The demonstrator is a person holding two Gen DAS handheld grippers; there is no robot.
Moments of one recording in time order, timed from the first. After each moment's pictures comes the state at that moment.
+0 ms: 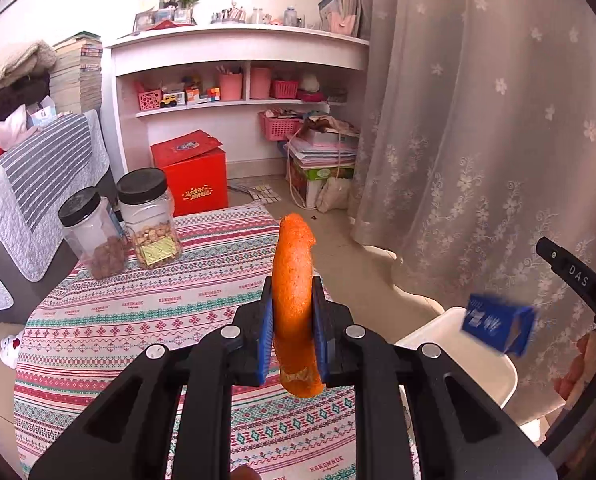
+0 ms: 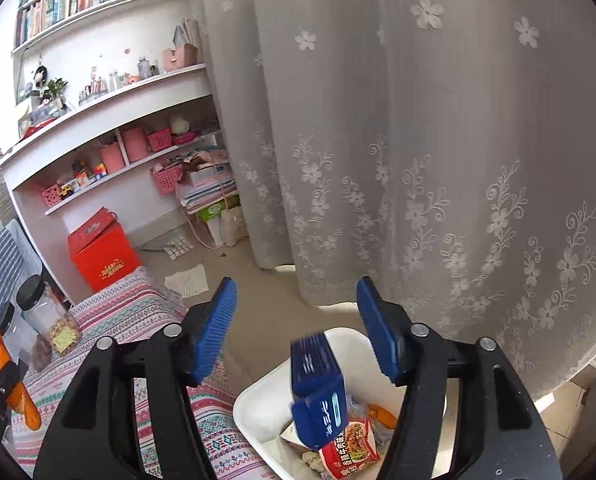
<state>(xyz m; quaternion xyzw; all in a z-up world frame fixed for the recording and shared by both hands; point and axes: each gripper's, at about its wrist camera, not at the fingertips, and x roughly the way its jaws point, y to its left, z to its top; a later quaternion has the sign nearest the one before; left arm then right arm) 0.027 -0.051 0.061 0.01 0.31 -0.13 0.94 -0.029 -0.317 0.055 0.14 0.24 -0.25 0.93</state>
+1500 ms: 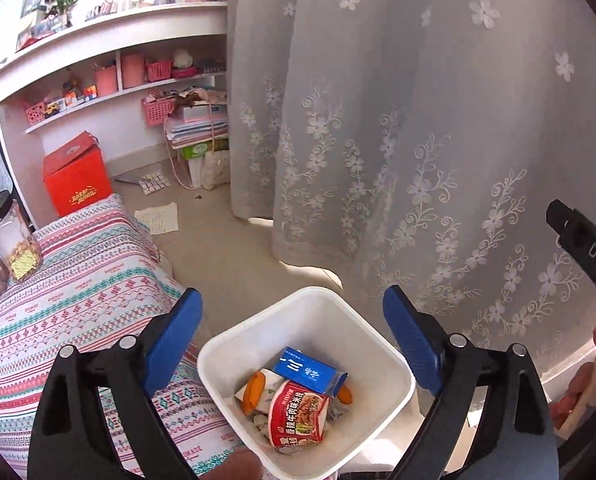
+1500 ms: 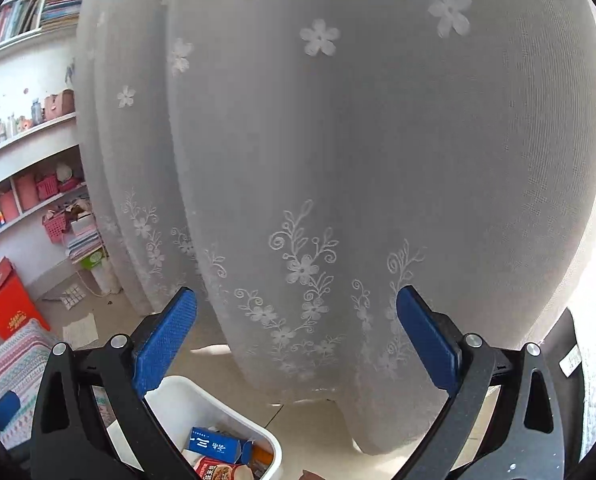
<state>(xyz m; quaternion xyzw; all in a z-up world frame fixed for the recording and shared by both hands) 0.000 -0.264 0.037 0.05 0.34 -0.25 0.90 -0.106 -0.424 0.067 0.10 0.19 -0.41 0.89</state>
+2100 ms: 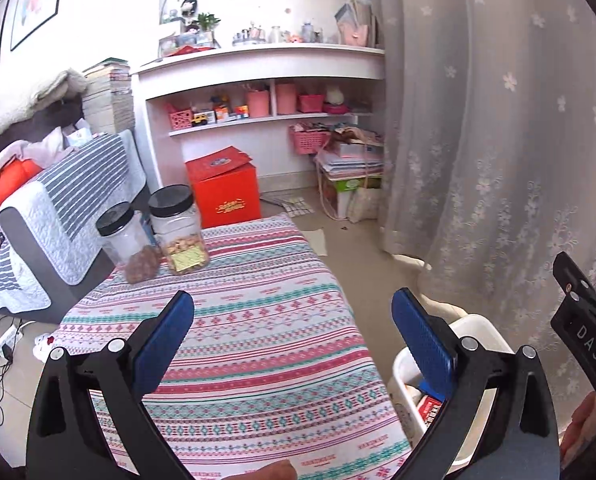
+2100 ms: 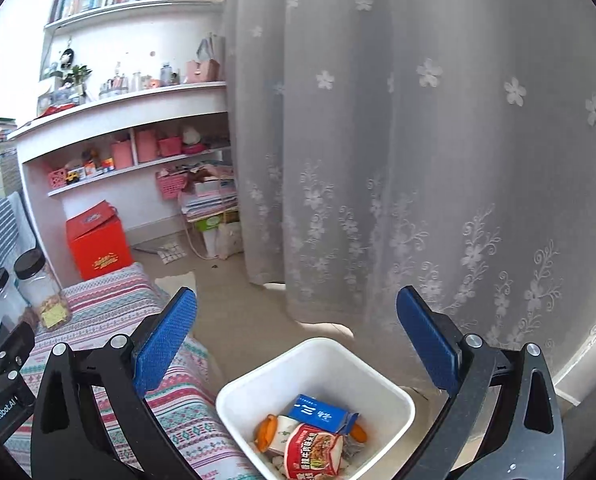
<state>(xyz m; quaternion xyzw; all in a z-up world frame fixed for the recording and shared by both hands) -0.008 -0.072 0.073 0.04 0.28 -0.03 0.96 -0.054 -0.253 0.067 0.05 0.21 -0.24 0.95</state>
